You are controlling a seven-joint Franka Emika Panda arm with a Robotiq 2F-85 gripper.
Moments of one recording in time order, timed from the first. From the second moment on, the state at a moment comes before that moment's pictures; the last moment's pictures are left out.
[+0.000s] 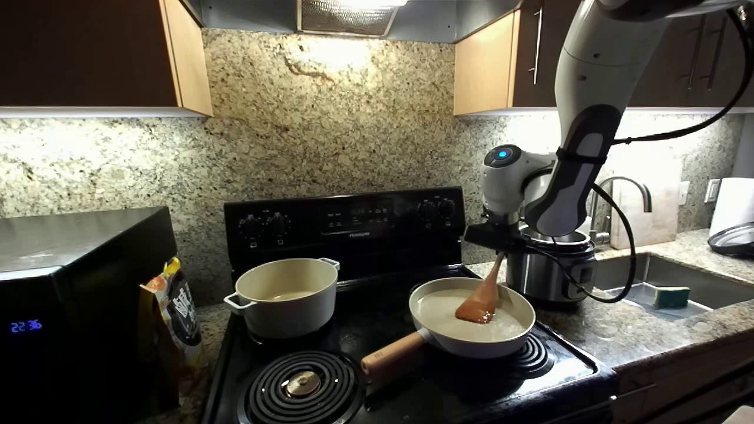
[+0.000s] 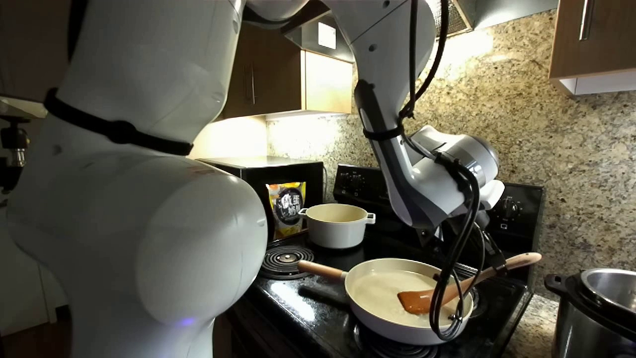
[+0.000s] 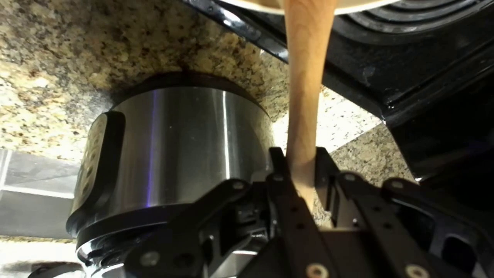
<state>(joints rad) 0.15 0.30 -0.55 -2.26 -1.19 2.95 1.92</state>
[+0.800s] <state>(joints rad) 0.20 0.29 -0.54 -2.29 -1.19 2.94 1.91</state>
